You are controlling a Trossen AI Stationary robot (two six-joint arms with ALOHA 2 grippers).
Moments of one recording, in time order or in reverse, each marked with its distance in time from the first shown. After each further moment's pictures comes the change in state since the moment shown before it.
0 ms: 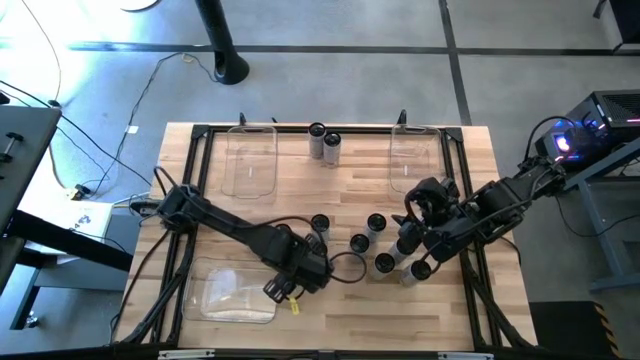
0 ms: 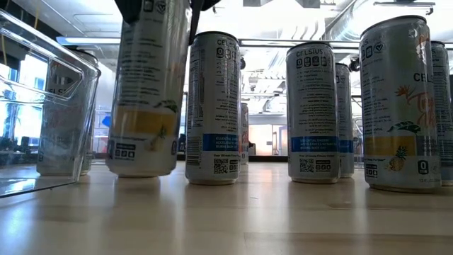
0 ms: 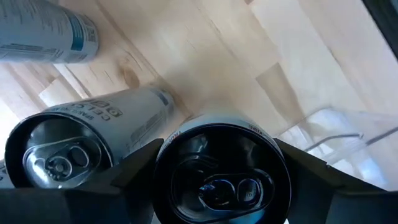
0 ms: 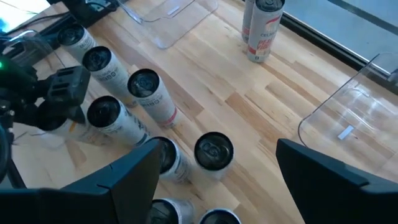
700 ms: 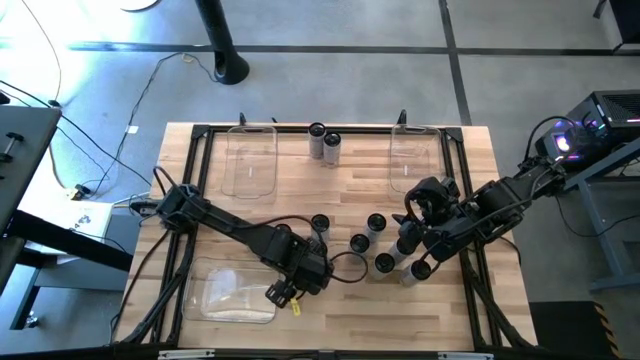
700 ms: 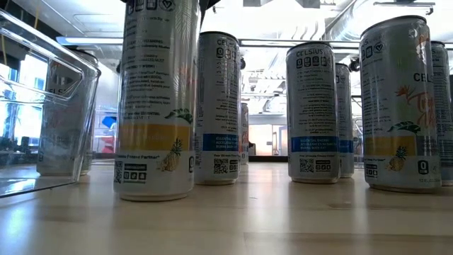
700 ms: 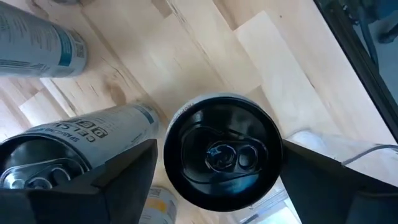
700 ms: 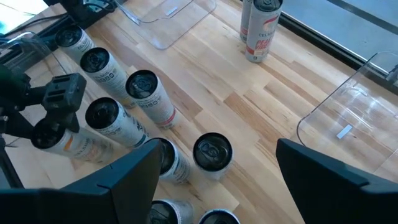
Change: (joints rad) left arm 0.000 -0.002 -0.012 0.056 0.069 -0.049; right arm 0.000 0.000 0.000 -0.003 0.001 0.006
